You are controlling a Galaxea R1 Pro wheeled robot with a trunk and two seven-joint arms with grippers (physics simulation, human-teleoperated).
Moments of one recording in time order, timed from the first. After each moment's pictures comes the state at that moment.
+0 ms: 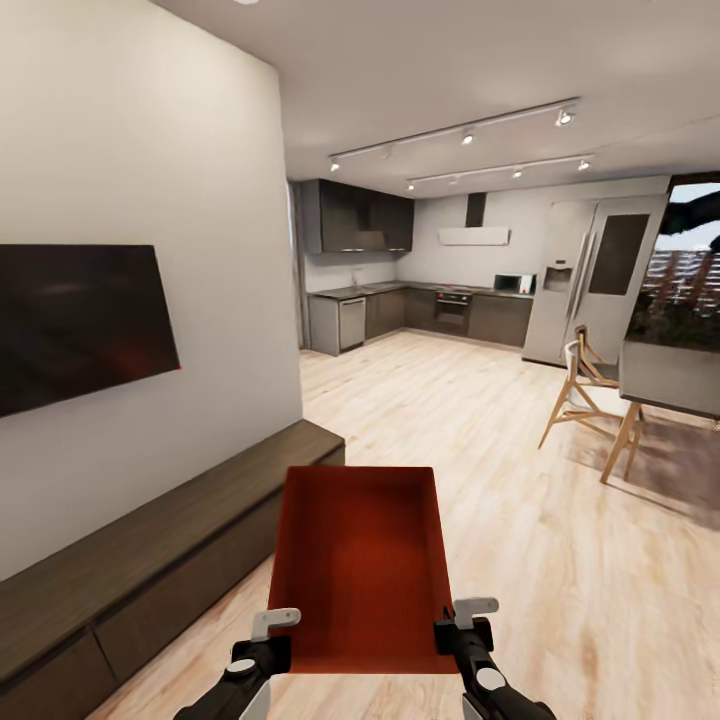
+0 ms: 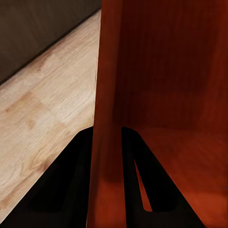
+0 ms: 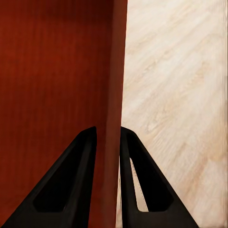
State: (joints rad) left arm -0.47 -0.11 -0.17 -0.34 0.21 0.03 0.23; right arm -0.52 0.08 0.24 -0.19 -0.09 -0.33 -0.18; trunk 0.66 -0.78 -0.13
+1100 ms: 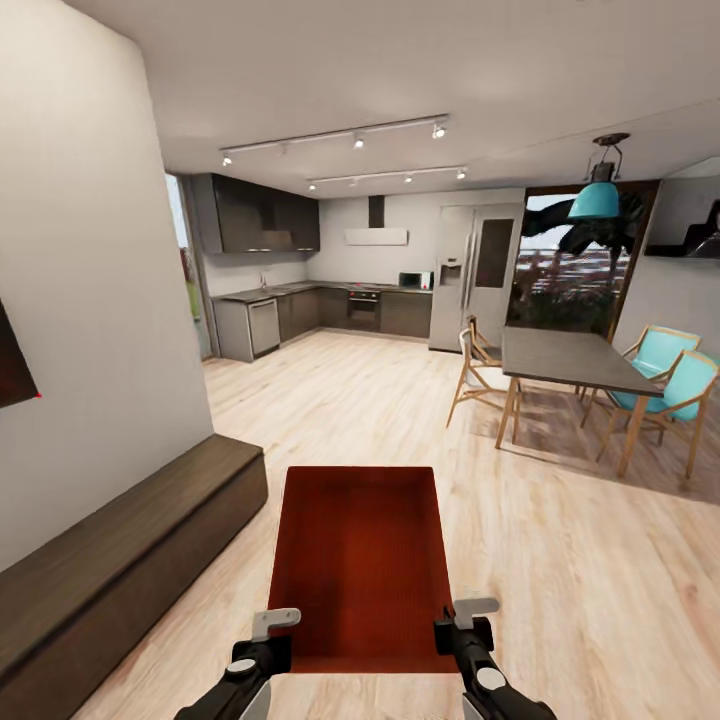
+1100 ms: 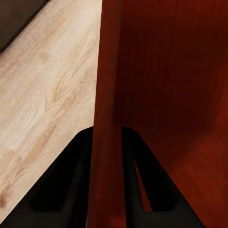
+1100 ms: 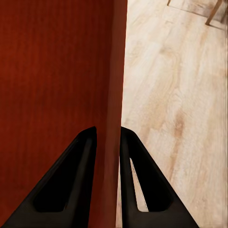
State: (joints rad) left arm -0.47 -0.11 -0.17 -0.34 0.21 0.03 0.23; right arm -0.52 0.08 0.24 -0.20 -0.09 -0.32 -0.18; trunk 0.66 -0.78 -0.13
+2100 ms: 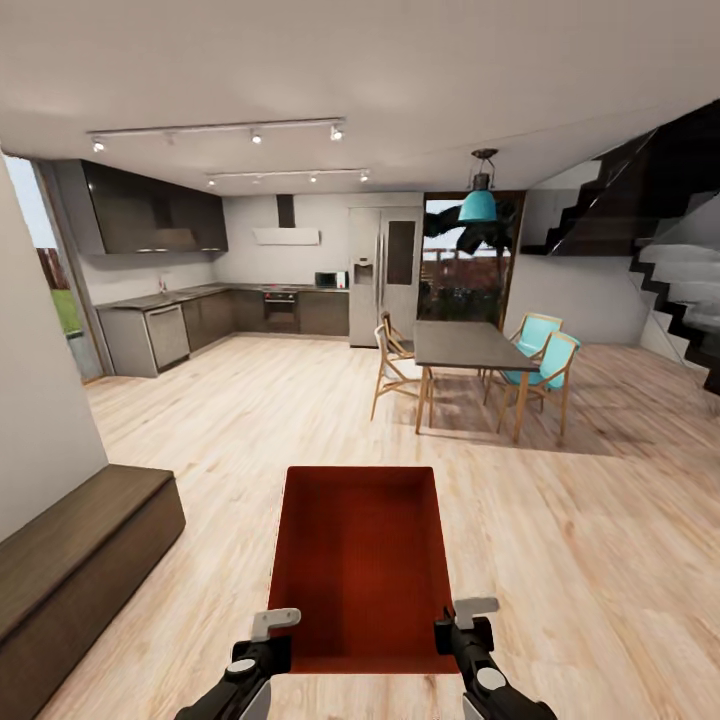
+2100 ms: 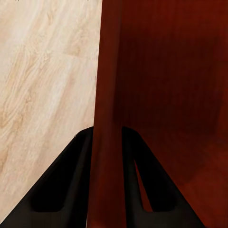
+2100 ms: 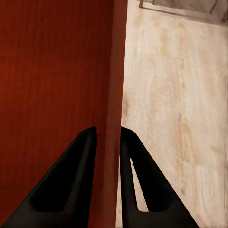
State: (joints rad) left arm -0.47 -0.11 -0.17 -0.34 0.21 0.03 0.23; right arm -0.52 0.08 0.23 -0.19 -0.09 -0.32 -0.18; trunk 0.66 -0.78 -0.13
